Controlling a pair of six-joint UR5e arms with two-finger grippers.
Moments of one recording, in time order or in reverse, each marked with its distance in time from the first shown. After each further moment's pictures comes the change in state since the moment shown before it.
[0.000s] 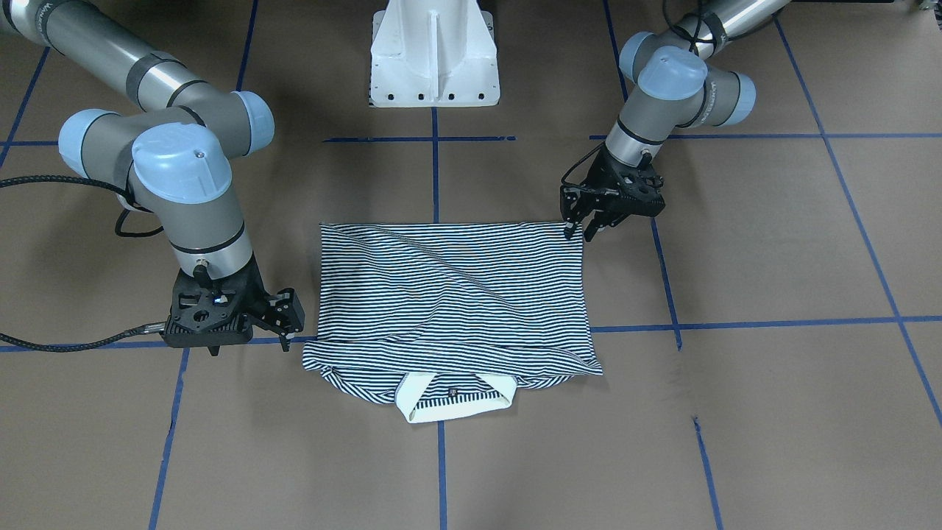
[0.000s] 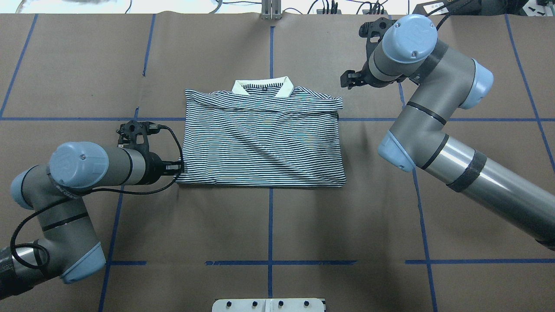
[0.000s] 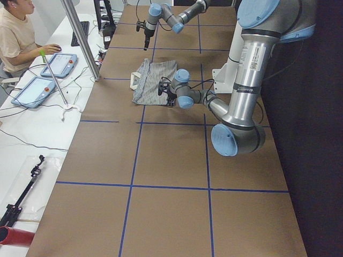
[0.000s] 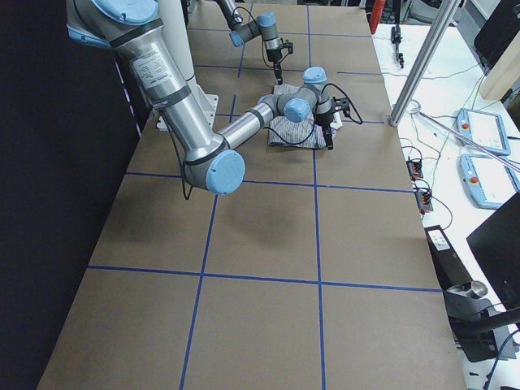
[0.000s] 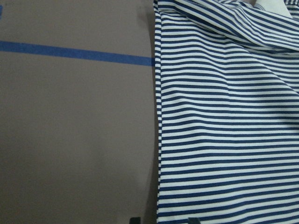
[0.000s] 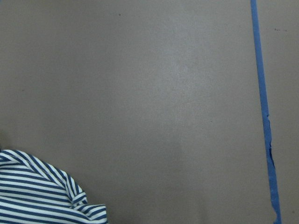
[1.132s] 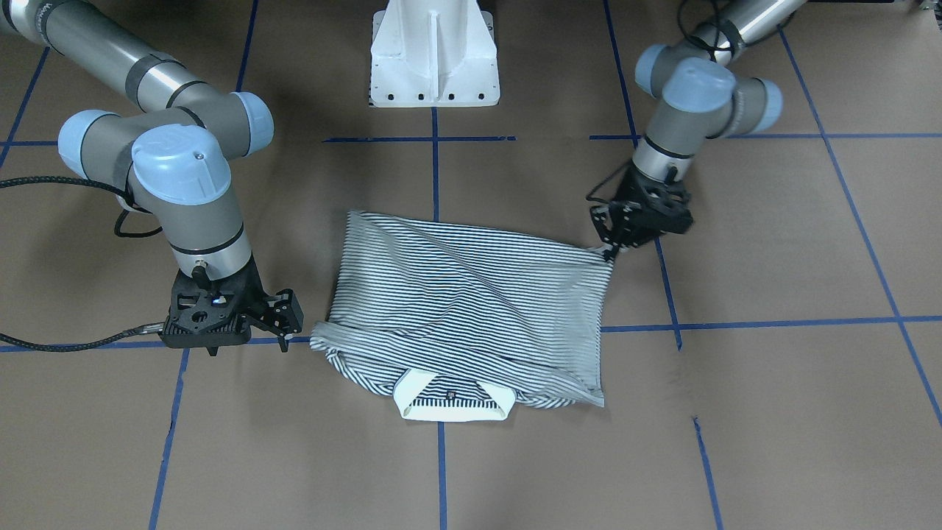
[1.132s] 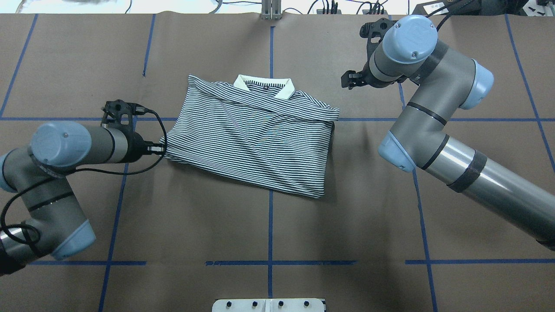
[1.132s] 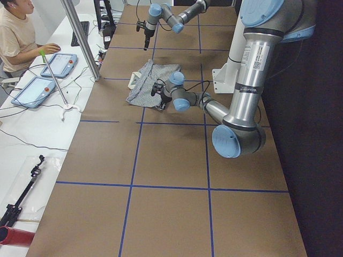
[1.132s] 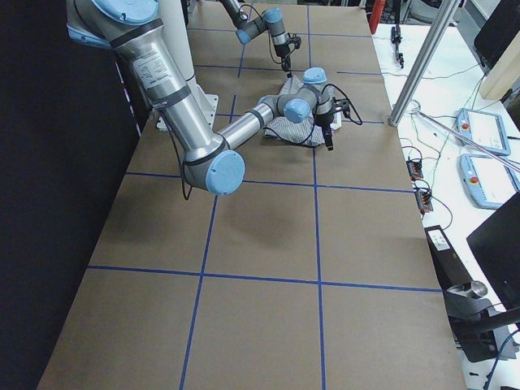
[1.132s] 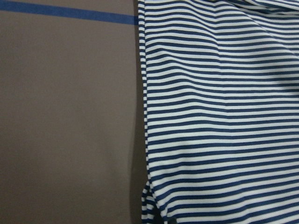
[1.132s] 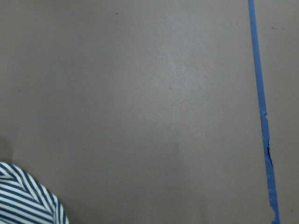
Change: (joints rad) left arm -0.144 0.003 0.055 0.008 0.008 0.269; right arm 0.000 -0.002 -0.002 0.000 -0.002 0.006
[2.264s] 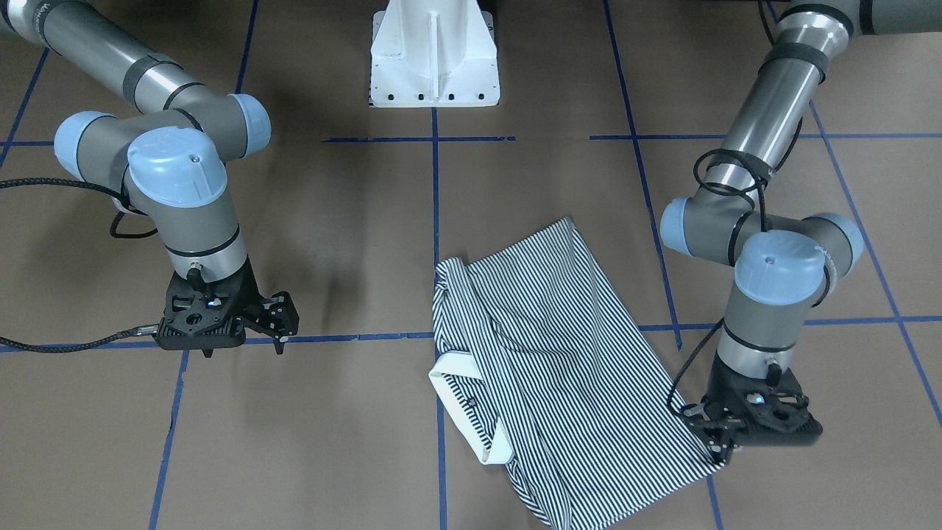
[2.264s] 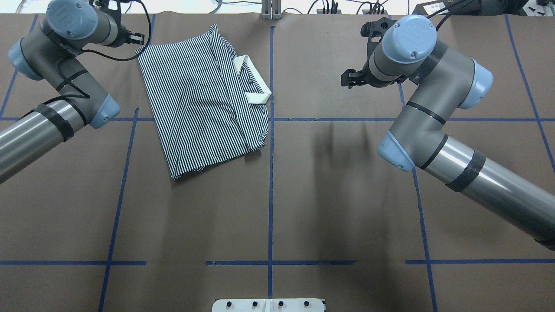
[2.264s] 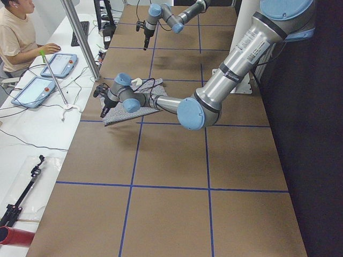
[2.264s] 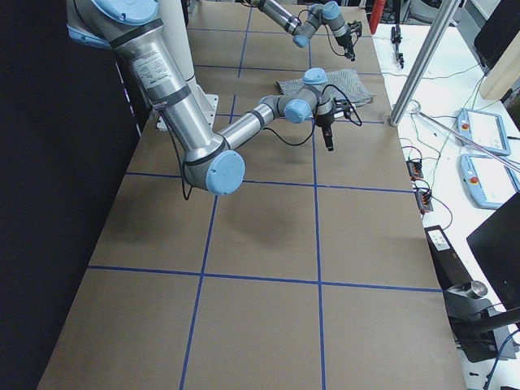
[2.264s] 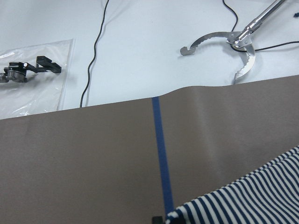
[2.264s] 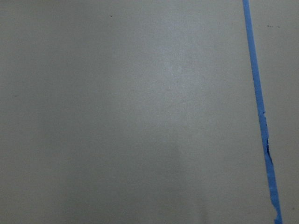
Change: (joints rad) left arm -0.311 -0.440 0.681 -0.138 0.051 0.307; right arm -0.004 0.016 -0.009 0.000 -0.004 0.061
